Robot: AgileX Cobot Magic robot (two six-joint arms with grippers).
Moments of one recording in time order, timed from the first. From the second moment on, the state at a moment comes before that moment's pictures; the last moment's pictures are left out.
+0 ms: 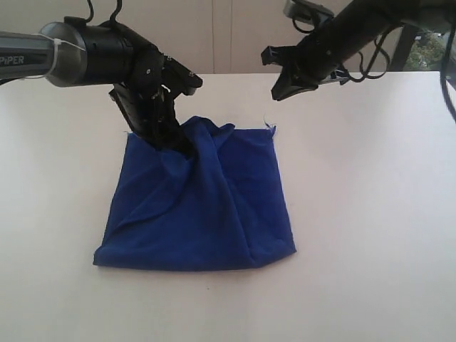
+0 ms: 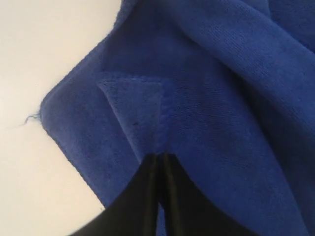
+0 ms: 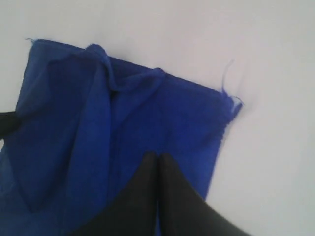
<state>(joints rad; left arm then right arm) -0.56 2.06 -1.59 0.26 0.78 0.02 0.17 2.18 -1.90 0.58 1.01 -0.32</state>
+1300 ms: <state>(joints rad) -0.56 2.07 -1.59 0.25 0.80 0.02 0.30 2.44 -1.92 1.01 0.96 -1.07</state>
